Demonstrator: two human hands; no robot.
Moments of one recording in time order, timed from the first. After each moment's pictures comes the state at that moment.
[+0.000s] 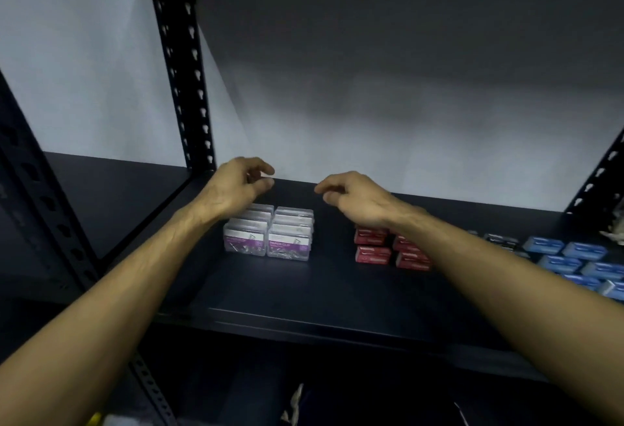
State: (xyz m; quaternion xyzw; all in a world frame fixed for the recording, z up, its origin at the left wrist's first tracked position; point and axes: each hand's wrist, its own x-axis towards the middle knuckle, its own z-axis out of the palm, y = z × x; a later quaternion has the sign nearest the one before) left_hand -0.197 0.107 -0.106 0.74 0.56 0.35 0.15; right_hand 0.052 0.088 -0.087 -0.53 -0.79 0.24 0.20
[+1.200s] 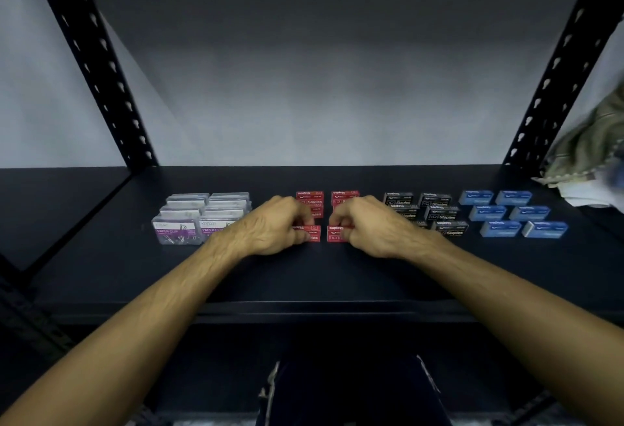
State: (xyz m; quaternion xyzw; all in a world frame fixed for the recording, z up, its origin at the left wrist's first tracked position) left_hand -0.038 0.058 -0.138 0.88 0.46 0.08 0.13; right_hand 0.164 0.016 -0.133 -0.59 -0.79 0.12 0.12
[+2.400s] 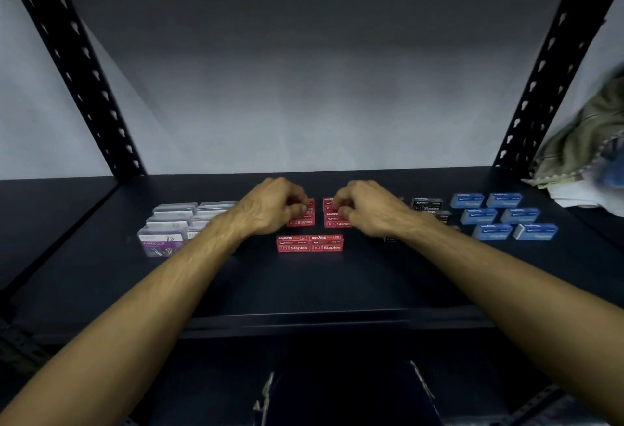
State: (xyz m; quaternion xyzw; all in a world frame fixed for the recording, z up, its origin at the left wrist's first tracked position) left_hand -0.025 0.093 -0.121 0.87 0.46 0.14 0.13; right_hand 0.181 0.043 -0.116 -0.61 -0.77 0.10 0.14
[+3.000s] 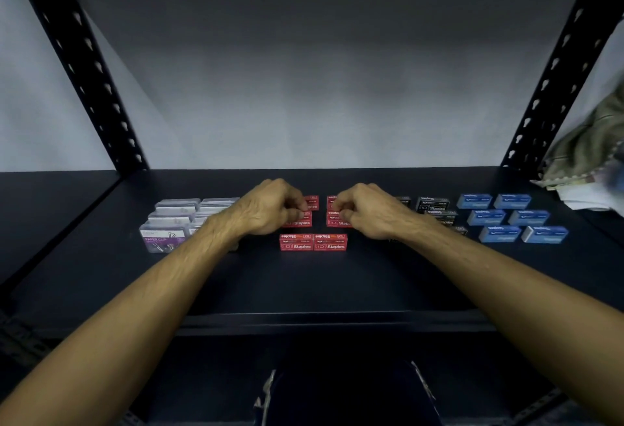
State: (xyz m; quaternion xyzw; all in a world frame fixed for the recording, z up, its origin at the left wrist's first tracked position) left_hand -0.034 0.098 -0.128 0.86 0.46 0.13 0.17; right_hand 0.179 0.049 -0.125 -0.61 -0.77 0.16 0.14
